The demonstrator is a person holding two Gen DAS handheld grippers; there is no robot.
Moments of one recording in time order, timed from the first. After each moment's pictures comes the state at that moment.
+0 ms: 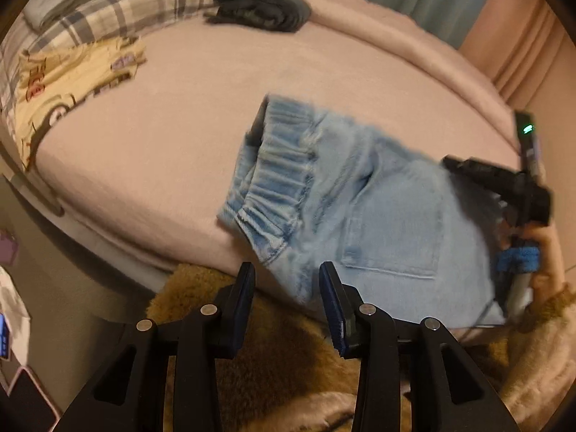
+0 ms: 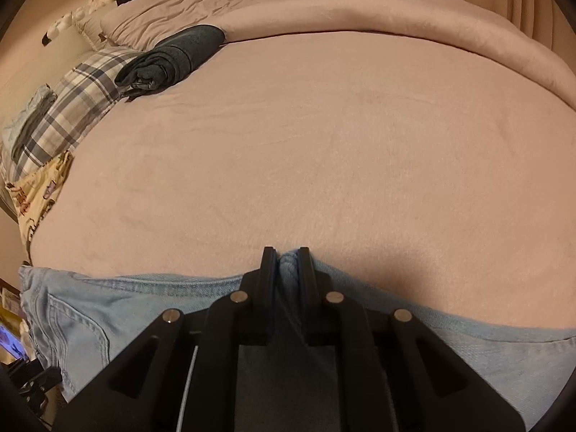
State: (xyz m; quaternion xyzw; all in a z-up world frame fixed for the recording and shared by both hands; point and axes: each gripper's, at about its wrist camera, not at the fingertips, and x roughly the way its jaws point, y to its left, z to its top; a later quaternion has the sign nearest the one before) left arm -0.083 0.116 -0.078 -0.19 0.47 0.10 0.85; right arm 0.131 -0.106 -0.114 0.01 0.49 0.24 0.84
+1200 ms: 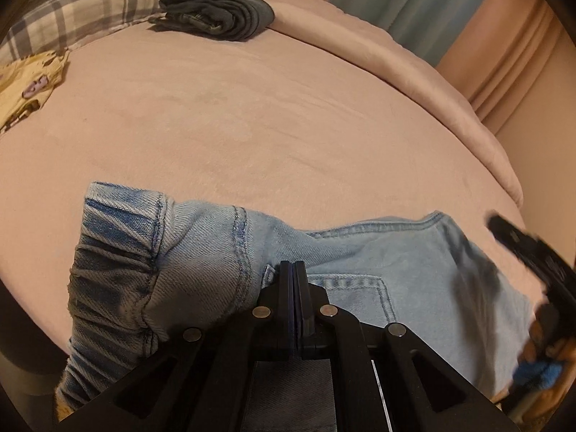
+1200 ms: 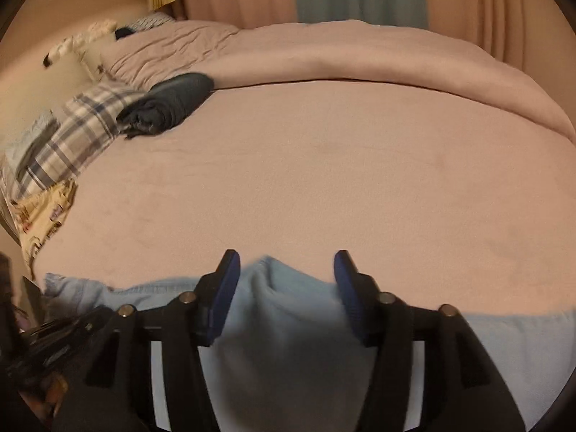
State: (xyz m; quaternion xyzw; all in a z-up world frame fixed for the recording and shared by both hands) left arm 0.016 0.093 -0.112 -0.23 0.44 0.06 0.87; right arm 0.098 -0.146 -0.068 0.03 0.42 0.19 0.88
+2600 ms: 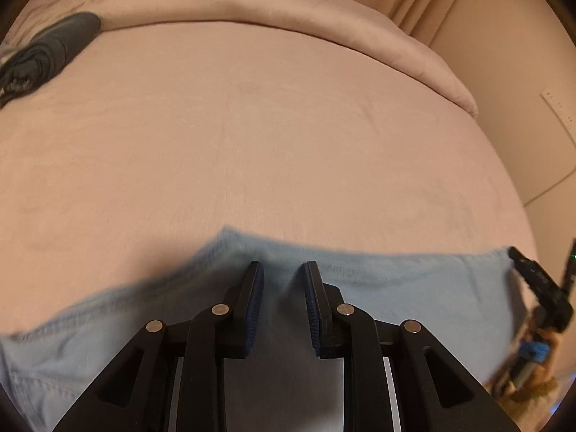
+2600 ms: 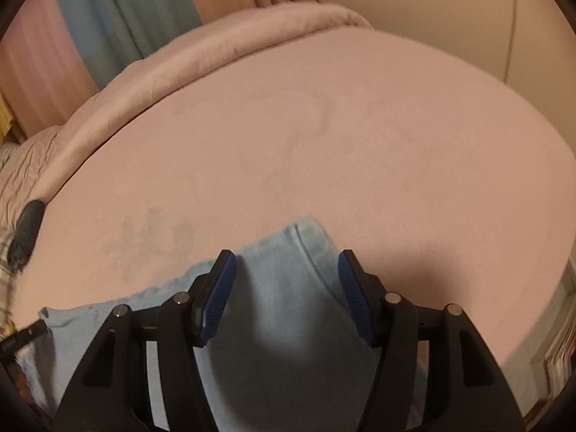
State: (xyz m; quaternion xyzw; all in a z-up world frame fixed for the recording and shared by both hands) left arm 0.158 -0.072 -0.100 -0.11 0.50 -0.09 0.86; right arm 0.089 -0.465 -0.111 0.17 0.43 -0.09 0.88
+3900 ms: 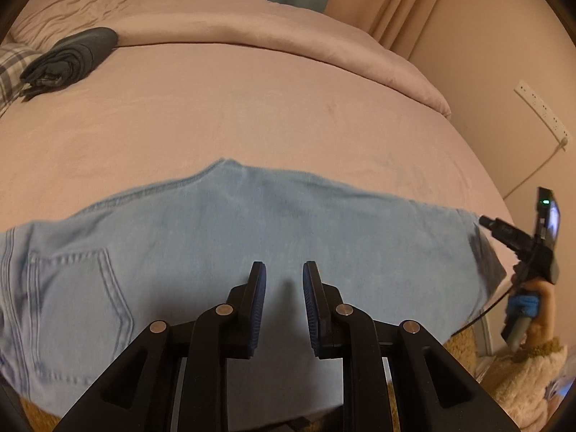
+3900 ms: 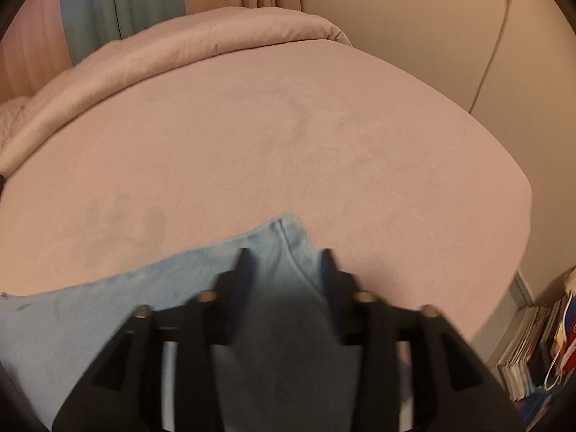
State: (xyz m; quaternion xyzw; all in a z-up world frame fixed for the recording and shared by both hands) left arm 0.052 -0.065 -0.067 -0.11 0.47 -0.11 0.87; right arm 0.070 -0.452 -0.090 0.10 0.44 -0.17 0.88
